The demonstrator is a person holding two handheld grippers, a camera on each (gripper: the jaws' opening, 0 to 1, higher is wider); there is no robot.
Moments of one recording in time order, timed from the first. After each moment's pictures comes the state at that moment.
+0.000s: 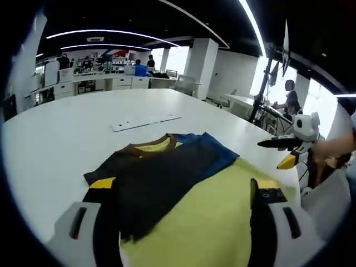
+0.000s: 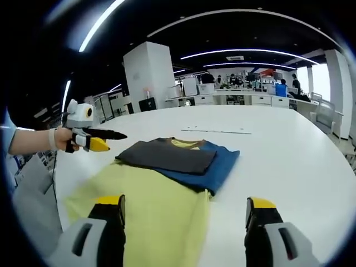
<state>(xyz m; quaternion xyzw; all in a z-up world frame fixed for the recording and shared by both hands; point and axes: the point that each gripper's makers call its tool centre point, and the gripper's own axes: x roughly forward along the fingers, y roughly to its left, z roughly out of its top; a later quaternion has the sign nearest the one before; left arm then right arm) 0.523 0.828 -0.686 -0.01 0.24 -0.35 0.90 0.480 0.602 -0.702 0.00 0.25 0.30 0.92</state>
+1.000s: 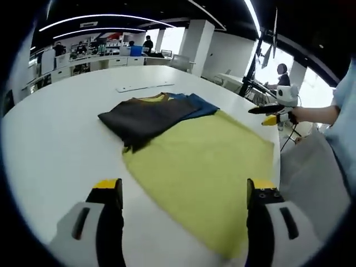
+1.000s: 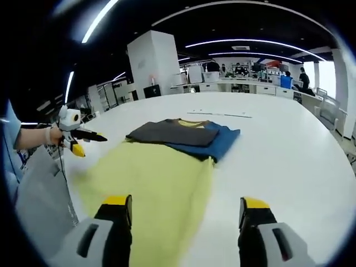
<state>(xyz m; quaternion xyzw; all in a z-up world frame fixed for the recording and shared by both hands) 0.401 0.887 -0.722 0.01 0.32 -0.38 0.87 0.415 0.576 -0.717 -0.02 0.30 0.32 0.90</state>
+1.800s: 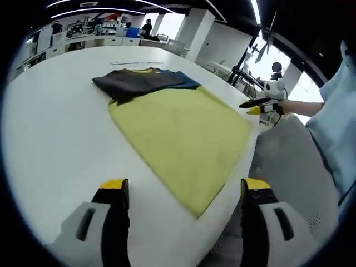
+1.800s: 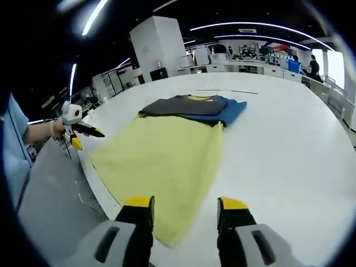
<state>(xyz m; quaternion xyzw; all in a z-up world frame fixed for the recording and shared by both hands) 0.319 0.903 -0.743 -0.03 0.39 -0.40 0.83 0.358 0.562 -0.741 -0.01 0.37 0.35 0.86</state>
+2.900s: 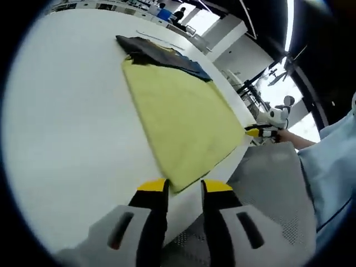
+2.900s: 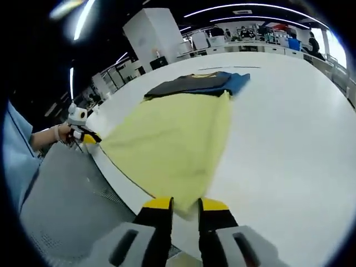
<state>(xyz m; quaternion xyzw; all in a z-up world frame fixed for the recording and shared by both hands) 0.289 0.898 -0.760 -0.20 0.47 -0.35 0.79 0.321 0.562 -0.768 0.03 0.43 0.35 0.83</state>
